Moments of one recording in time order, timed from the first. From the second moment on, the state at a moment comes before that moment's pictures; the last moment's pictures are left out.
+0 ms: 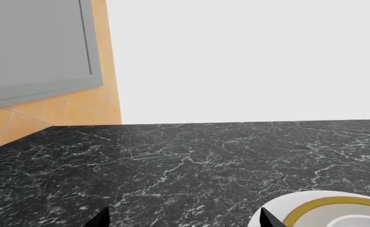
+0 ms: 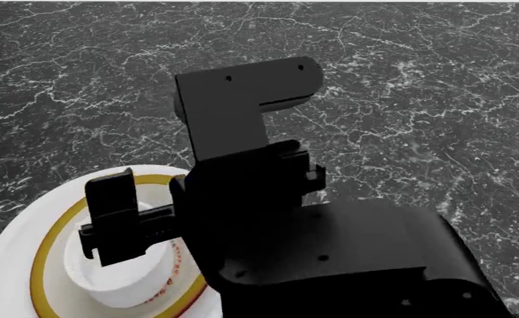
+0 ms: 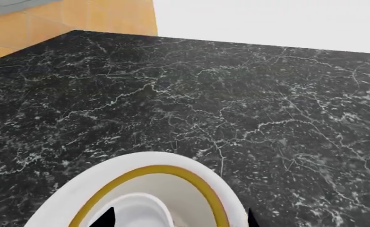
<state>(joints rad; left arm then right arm) 0.34 -0.94 -0.49 0.99 -1.13 -0.48 -0.72 1.17 0.36 -0.62 -0.31 1.82 0.95 1.14</state>
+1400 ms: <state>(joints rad) -1.03 -1.24 0.15 0.64 -1.77 -0.87 -0.89 1.28 1.01 -0.26 -0.49 2.04 0.95 1.11</state>
